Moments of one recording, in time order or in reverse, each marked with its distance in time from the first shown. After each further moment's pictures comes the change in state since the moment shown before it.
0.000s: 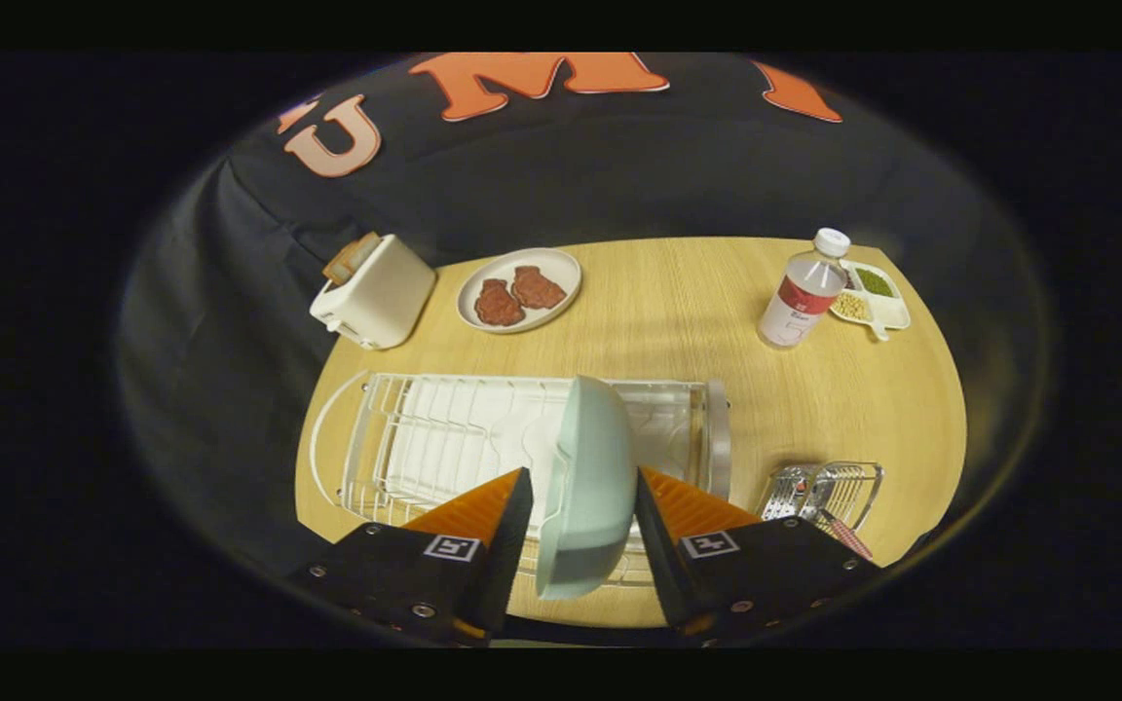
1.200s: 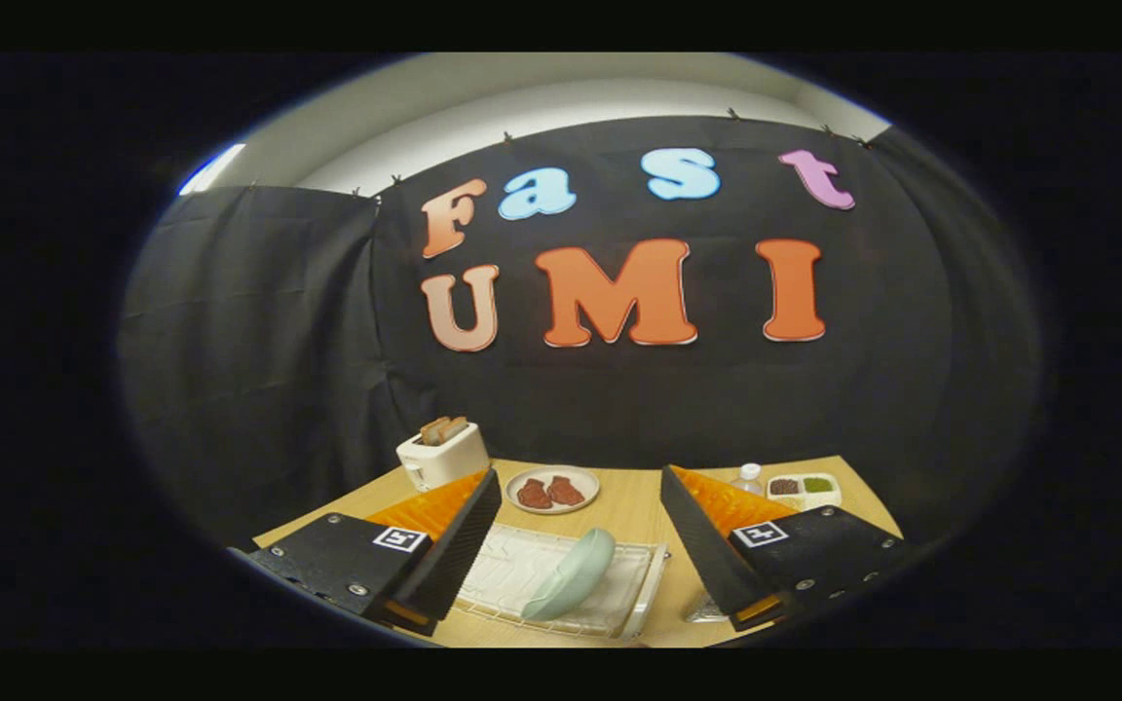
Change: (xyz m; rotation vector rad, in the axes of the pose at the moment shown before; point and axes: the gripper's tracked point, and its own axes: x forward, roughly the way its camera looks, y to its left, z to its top) arm -0.189 0.011 0.064 -0.155 -0.891 0.089
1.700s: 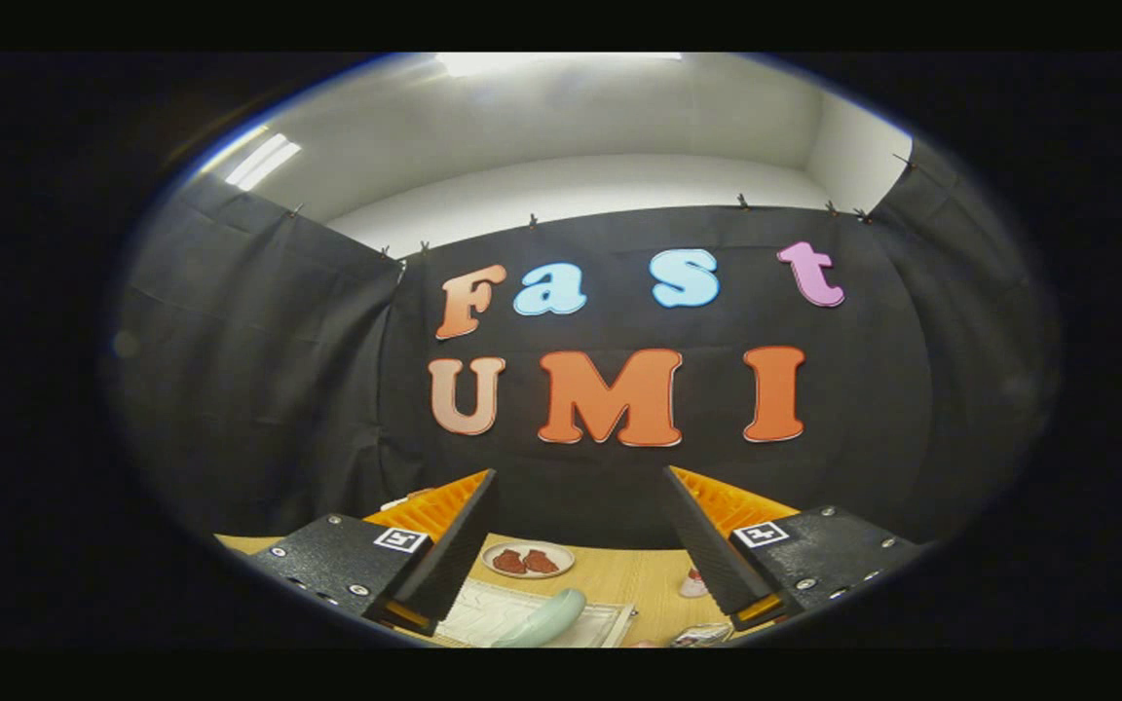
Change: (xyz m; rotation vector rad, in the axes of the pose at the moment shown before) arm -0.048 0.007 0.076 -0.131 -0.397 -0.015
